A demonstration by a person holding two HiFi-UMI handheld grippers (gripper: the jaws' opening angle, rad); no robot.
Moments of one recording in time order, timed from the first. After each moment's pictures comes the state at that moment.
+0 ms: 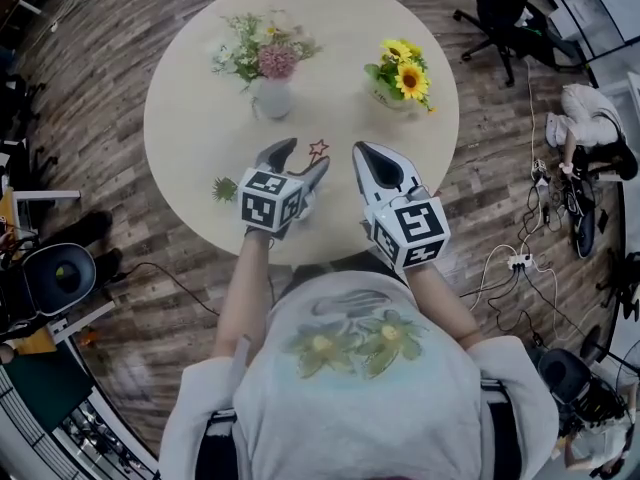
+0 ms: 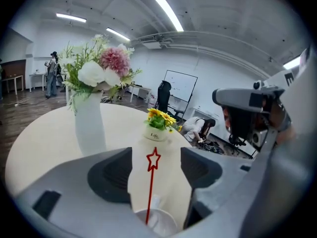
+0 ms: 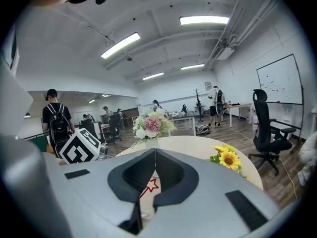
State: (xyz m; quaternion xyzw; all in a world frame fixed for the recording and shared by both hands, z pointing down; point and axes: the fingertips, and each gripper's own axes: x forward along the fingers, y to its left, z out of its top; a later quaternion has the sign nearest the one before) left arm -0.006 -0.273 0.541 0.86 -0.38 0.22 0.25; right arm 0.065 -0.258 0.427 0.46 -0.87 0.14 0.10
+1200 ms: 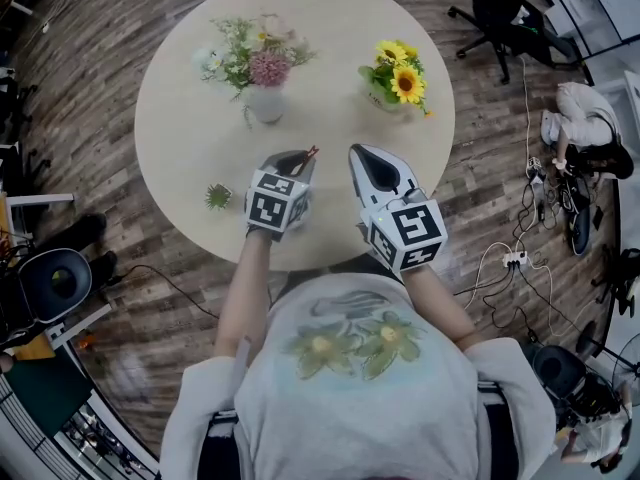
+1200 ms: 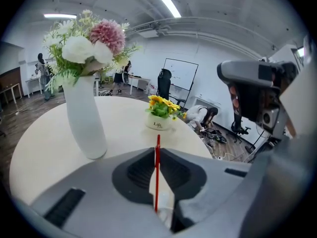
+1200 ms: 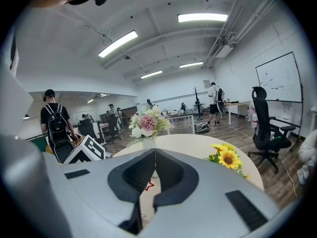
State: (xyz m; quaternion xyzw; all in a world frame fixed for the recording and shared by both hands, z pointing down) left arm 0.001 -0.283 0.582 0.85 -0.37 0.28 0.24; right arm 0.069 -0.273 0.436 0.46 -0.87 0.15 0.10
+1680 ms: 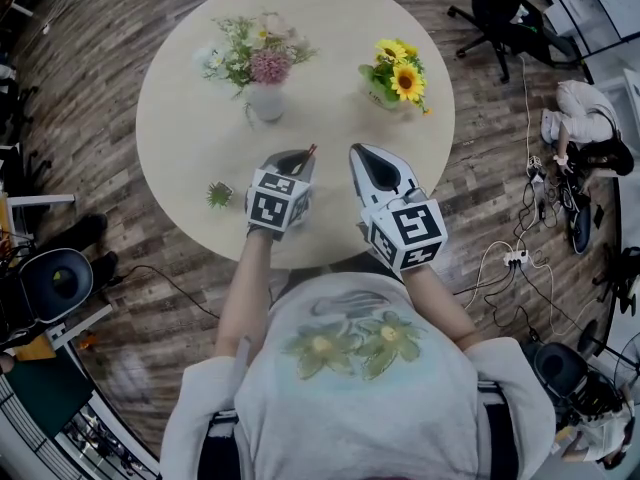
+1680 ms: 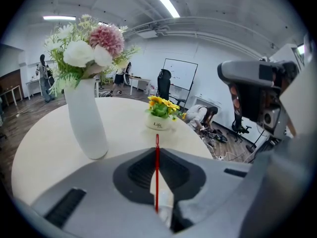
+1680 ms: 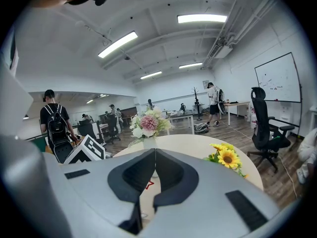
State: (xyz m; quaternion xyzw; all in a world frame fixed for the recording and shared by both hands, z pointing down) left arm 0.002 -0.279 0.572 0.85 -0.37 0.28 0.24; right arm 0.069 -0.266 0.433 0.47 -0.87 0.15 0.10
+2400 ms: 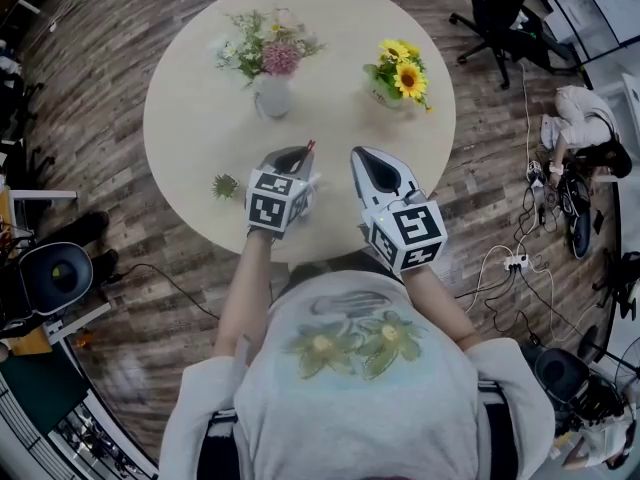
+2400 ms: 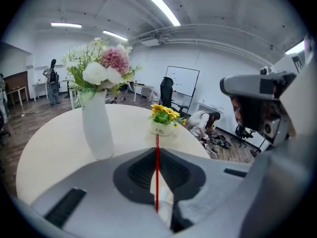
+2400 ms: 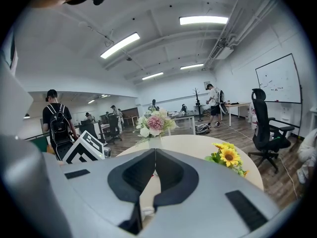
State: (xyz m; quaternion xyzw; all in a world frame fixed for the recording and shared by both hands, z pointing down) left arm -0.015 -0.265 0.554 0.85 -0.40 0.25 0.22; right arm 0.060 -0.240 0.428 0.46 -0.87 0.15 0.10
